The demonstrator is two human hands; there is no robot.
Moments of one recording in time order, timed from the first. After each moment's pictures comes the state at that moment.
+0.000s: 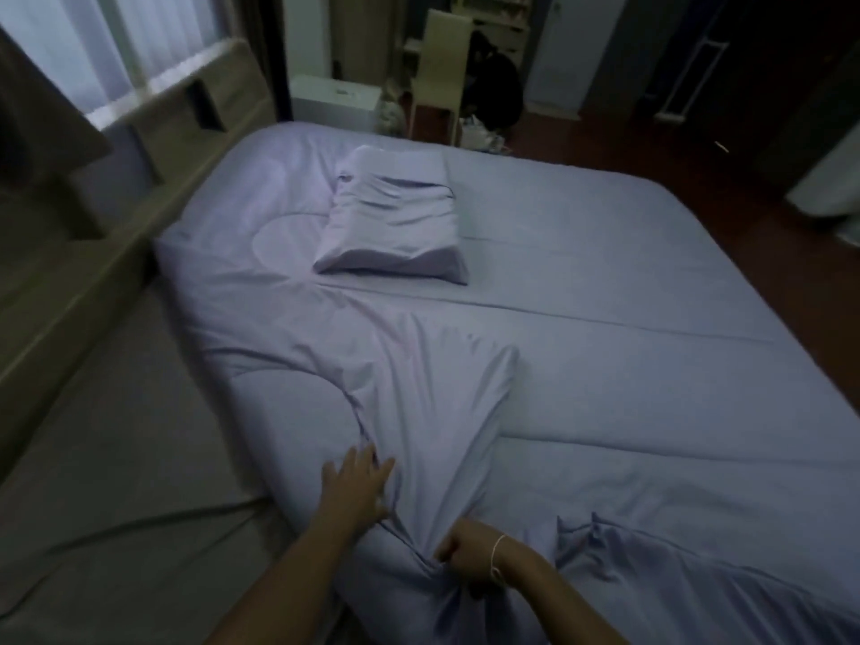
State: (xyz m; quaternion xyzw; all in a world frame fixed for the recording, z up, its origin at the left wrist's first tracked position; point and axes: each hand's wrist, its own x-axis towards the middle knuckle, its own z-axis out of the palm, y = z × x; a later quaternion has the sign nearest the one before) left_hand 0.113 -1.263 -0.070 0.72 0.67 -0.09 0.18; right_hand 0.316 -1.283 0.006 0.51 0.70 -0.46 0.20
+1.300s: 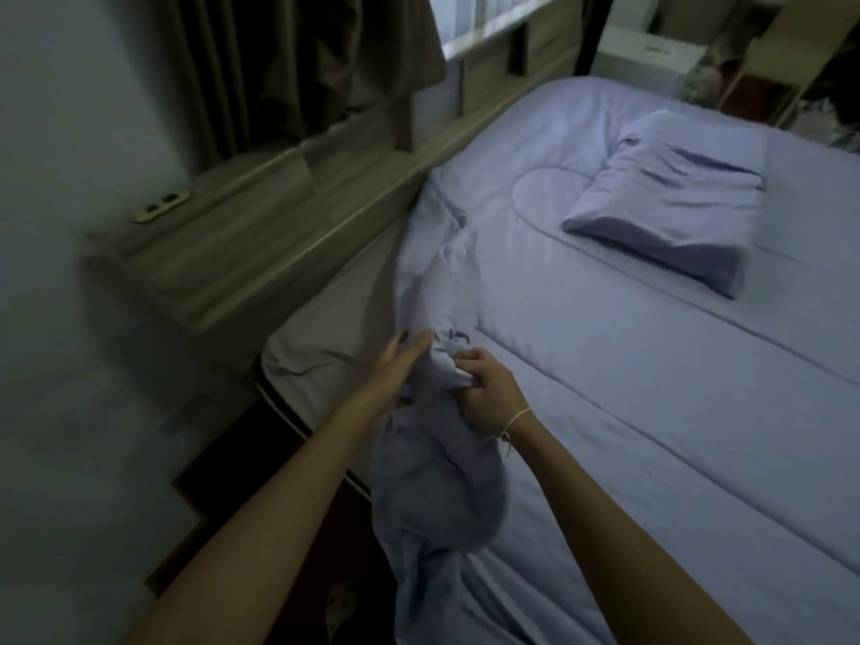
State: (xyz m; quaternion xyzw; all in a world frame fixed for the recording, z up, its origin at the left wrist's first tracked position) left_hand -0.033 -1.384 0.030 0.07 0.69 0.58 0.43; right_hand 0.101 -1.288 0.023 0.27 0.84 -0.45 -0.14
